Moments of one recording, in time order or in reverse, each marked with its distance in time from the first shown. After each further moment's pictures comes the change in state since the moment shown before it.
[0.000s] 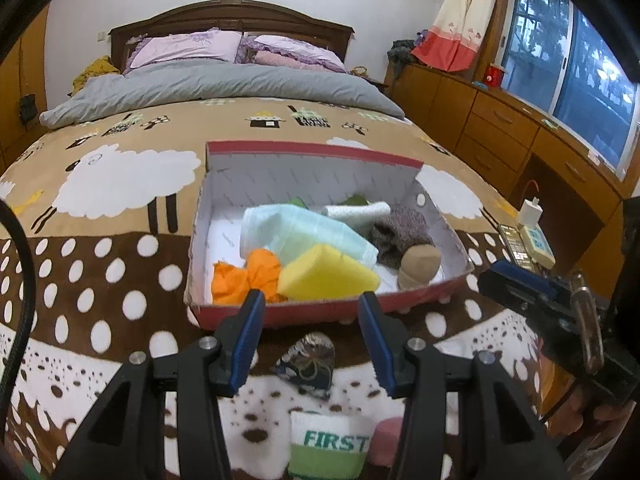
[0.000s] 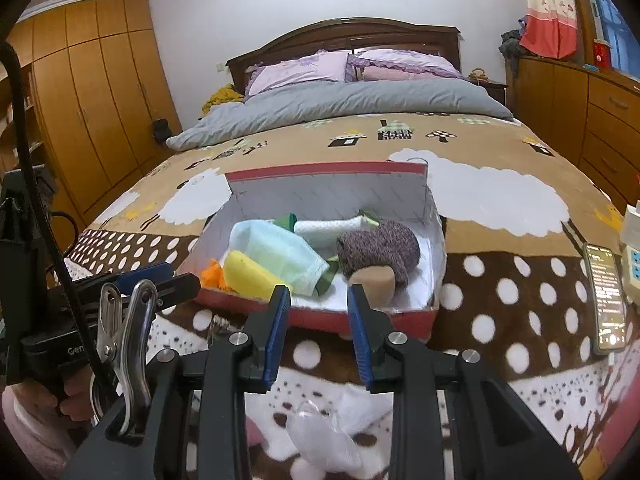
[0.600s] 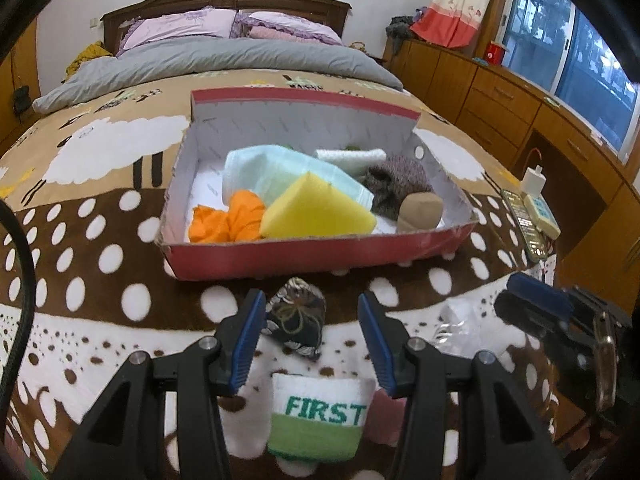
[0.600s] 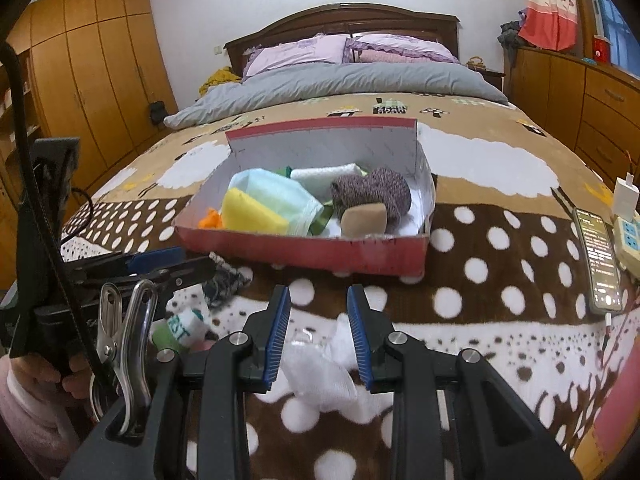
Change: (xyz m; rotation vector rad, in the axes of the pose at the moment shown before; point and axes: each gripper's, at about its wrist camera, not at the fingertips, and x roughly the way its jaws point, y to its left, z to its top) left arm 0.023 -0.010 -0.031 0.012 0.085 0.002; right arm -0.009 -0.001 -0.046 -0.018 0.058 -0.021
